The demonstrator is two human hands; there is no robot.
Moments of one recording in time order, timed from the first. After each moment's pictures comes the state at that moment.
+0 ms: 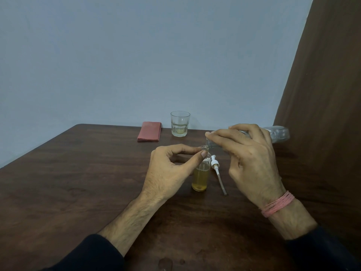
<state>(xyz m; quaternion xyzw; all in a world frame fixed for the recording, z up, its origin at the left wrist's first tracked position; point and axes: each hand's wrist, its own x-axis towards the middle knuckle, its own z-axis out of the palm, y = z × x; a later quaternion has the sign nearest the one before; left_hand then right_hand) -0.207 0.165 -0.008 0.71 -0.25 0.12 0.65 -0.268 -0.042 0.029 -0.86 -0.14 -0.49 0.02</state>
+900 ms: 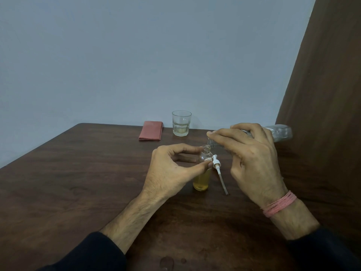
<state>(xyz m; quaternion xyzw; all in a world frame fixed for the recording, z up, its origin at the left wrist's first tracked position) -0.212 0.169 -0.002 0.73 -0.26 0.12 0.62 -0.267 -0.043 0.028 -0.86 -0.15 -0.48 0.02</state>
